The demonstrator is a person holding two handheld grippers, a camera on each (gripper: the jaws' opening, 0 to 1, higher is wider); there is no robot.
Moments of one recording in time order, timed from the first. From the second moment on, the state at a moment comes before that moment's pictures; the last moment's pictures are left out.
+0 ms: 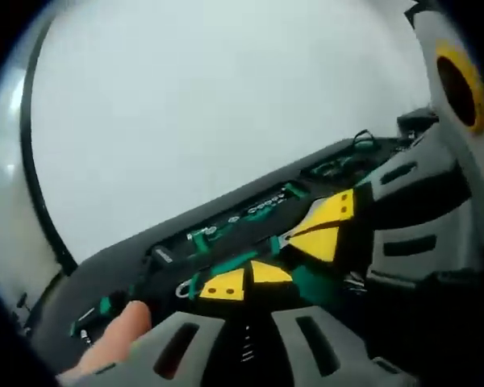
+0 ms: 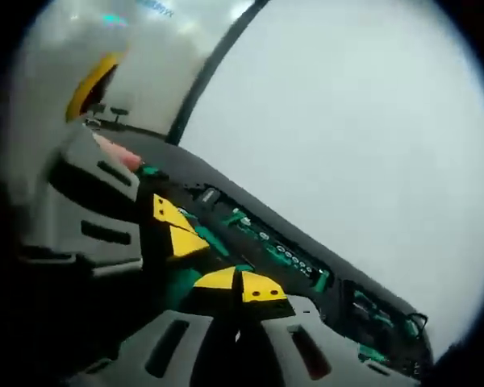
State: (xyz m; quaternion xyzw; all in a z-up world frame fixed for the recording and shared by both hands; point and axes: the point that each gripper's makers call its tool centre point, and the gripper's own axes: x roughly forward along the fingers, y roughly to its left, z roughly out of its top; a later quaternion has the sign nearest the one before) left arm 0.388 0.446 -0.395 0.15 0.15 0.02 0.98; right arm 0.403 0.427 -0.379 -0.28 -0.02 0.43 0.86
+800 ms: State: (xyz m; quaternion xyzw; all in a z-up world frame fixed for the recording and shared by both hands) left arm 0.376 0.484 -0.378 0.13 0.14 0.09 0.98; right arm 0.403 0.416 -0.383 -0.23 0.03 0.46 0.86
